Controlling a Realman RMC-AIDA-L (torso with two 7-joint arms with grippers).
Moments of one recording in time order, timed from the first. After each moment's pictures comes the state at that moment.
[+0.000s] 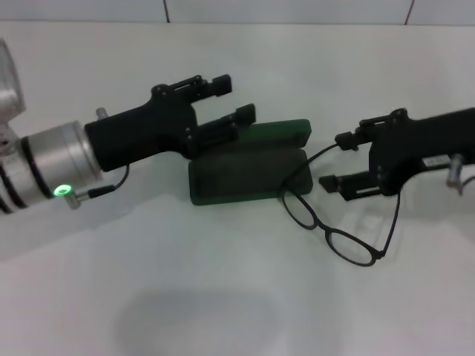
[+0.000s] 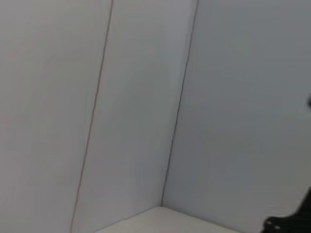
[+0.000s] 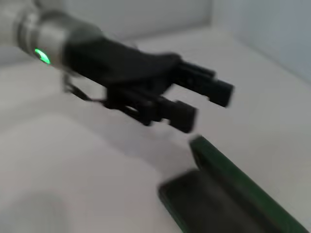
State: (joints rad) left arm -0.34 -2.07 1.21 0.68 1.27 1.41 -1.21; right arm 0.42 2.02 -1.46 -1.52 -2.07 -1.39 2.13
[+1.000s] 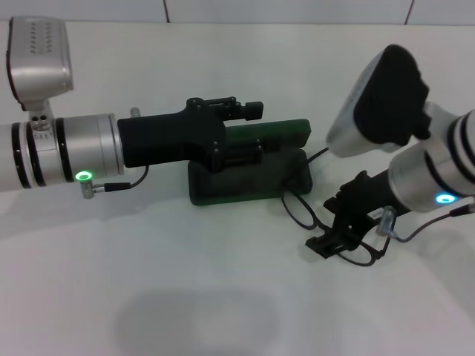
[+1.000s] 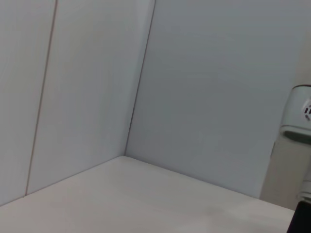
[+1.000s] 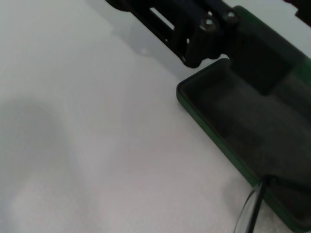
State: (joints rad) left arm -0.49 -2.04 1.21 0.61 1.43 1.42 -1.31; right arm 0.58 2.03 -1.83 -1.44 -2.39 -1.33 2.59
